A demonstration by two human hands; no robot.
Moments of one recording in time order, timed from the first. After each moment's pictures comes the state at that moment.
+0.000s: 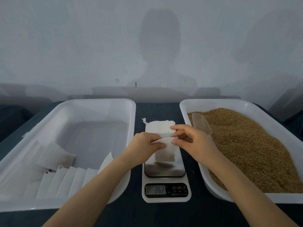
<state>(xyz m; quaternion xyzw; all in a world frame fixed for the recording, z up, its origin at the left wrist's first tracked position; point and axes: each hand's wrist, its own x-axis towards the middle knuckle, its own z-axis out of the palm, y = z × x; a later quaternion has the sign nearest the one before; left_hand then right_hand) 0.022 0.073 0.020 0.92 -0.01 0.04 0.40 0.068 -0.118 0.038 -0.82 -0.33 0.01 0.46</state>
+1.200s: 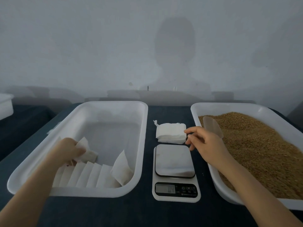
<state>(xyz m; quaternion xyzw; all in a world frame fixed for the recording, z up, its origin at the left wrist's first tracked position) -0.067 0.281 0.012 0.86 0.44 0.00 0.25 0.073 -0.119 0.031 -0.84 -0.31 -0.01 0.45</state>
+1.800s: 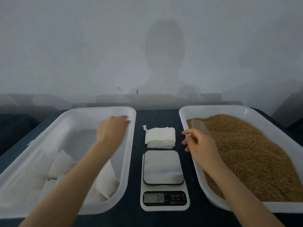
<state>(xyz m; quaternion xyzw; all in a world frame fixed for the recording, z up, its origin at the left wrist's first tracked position) 0.041 0.132 0.068 0.97 0.21 0.15 -0.01 0.080 -0.126 0.032 -0.88 -0.18 -0.06 0.43</state>
